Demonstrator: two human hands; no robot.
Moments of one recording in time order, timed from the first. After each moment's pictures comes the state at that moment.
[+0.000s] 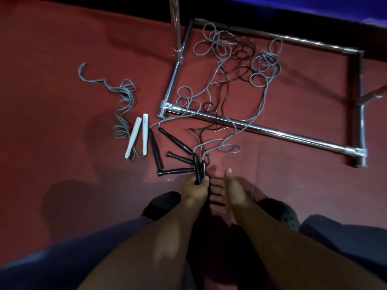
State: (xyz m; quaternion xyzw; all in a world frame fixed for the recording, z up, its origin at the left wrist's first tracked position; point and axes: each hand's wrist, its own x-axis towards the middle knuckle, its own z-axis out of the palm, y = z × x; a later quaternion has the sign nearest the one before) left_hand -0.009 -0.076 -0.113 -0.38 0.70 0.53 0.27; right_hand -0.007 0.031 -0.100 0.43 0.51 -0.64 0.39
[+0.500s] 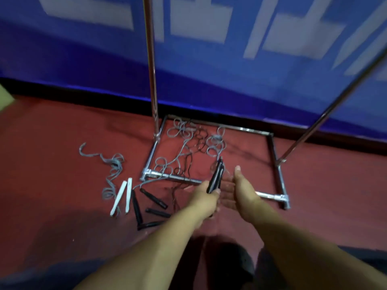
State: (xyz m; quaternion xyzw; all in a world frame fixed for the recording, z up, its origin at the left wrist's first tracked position) left_hand -0.044 -0.011 0.099 -0.10 0.73 0.61 0.29; right_hand -0.052 0.116 0.109 0.33 0.64 -0.67 0.18
